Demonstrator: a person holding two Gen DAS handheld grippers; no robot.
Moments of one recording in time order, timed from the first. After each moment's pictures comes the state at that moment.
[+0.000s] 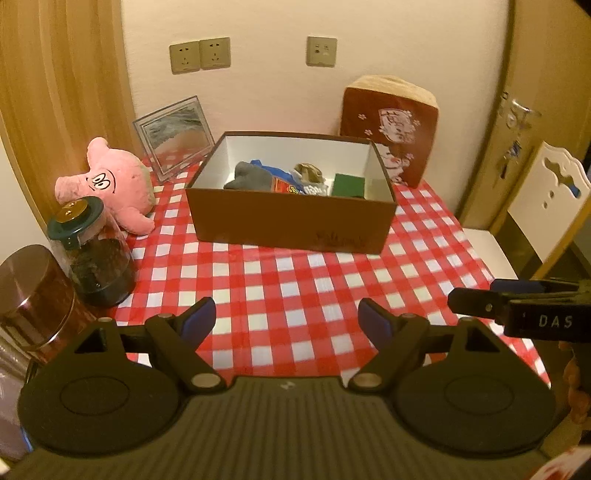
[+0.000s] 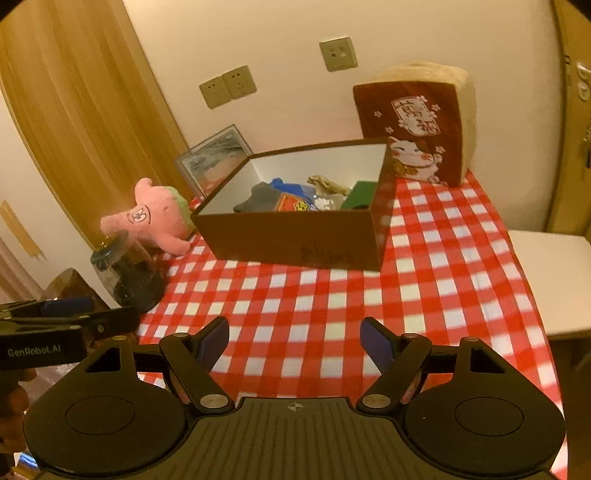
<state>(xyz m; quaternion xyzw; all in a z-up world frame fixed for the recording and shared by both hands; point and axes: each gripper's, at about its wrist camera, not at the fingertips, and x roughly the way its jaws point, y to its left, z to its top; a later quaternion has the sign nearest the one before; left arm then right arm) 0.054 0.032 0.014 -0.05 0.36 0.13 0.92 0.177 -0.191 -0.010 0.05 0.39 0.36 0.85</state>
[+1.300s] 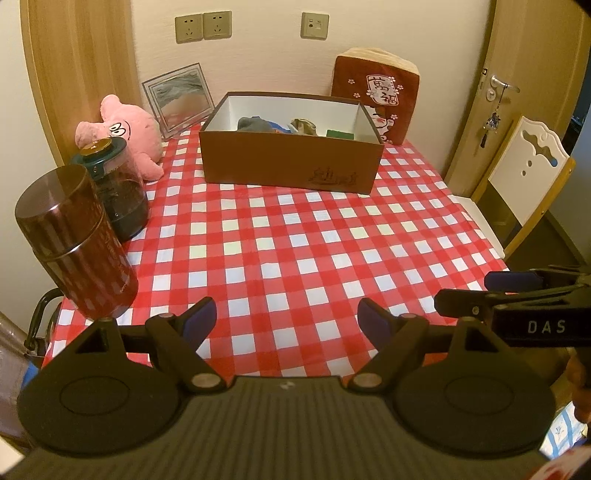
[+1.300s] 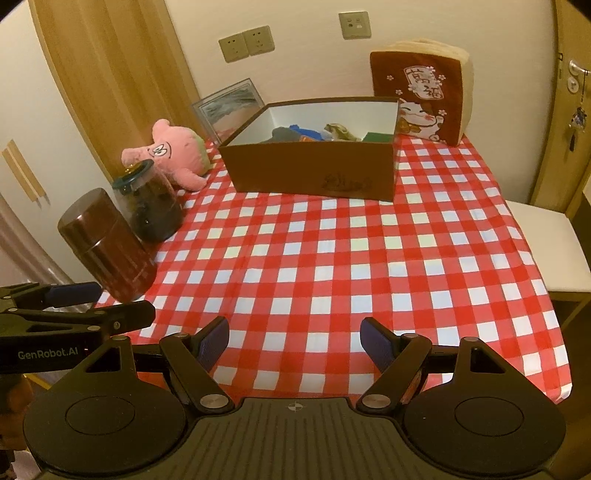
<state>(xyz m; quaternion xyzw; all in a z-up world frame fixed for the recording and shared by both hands) -0.044 0.034 -0.007 -0.07 0.39 0.10 0.91 0.060 -0.174 -0.010 0.00 0.43 0.33 0.84</state>
